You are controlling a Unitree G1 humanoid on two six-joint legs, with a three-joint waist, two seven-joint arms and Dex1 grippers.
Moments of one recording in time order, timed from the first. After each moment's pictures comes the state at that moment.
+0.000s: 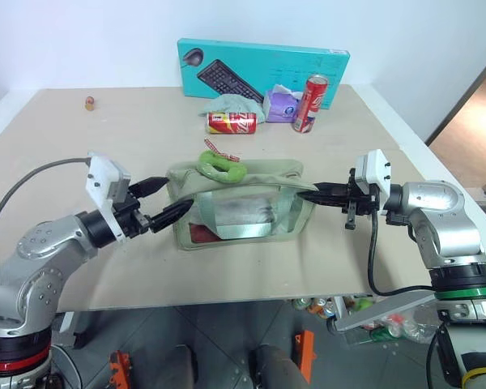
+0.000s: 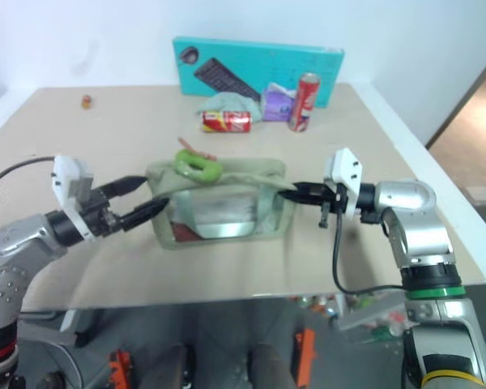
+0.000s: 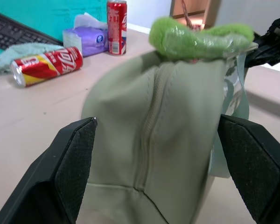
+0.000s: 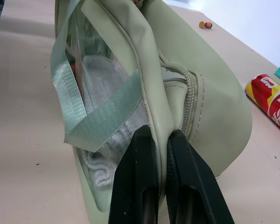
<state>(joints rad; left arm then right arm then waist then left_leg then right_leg) -0.25 0.58 0.27 -0.49 -0.69 0.74 -0.69 -0.61 -0.72 0.00 0.18 0.37 0.08 1.26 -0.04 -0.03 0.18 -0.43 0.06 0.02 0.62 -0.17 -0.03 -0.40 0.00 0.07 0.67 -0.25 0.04</state>
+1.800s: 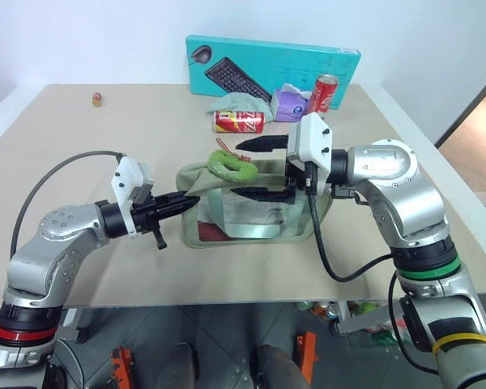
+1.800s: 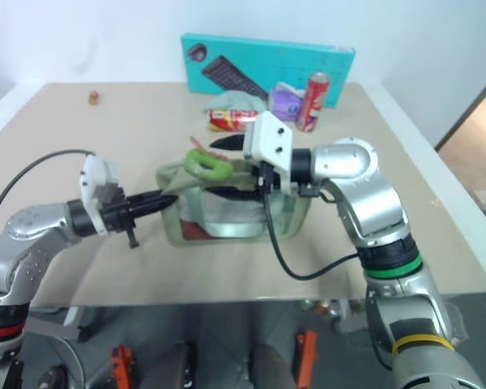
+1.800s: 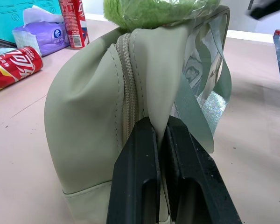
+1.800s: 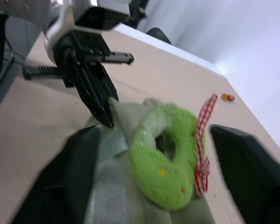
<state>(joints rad) -0.37 0.66 0.09 -0.29 -0.59 0.53 -0.89 -0.84 -0.58 0.19 -0.14 0.31 0.31 1.07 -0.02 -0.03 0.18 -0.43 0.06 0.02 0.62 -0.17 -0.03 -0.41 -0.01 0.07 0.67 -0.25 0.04</state>
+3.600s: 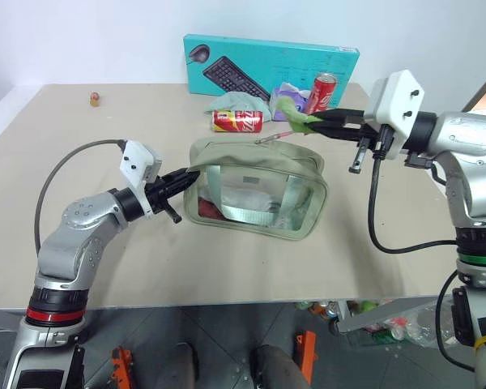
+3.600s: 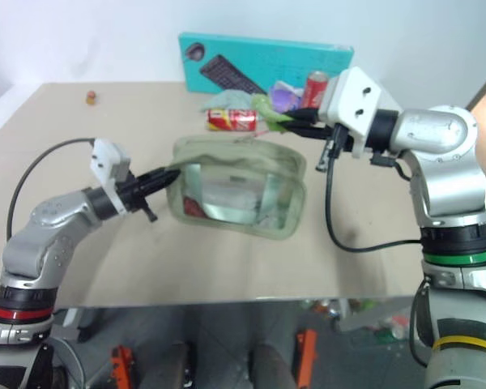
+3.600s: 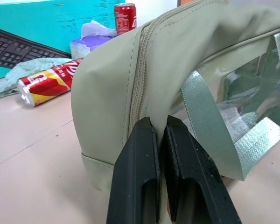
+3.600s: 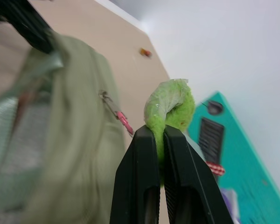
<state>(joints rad) -0.47 0.52 0.07 -0.18 -0.48 0.48 -0.70 -0.87 -0.85 0.00 0.06 0.24 0.11 1.06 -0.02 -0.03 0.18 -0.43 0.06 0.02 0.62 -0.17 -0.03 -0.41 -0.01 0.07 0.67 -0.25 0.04</state>
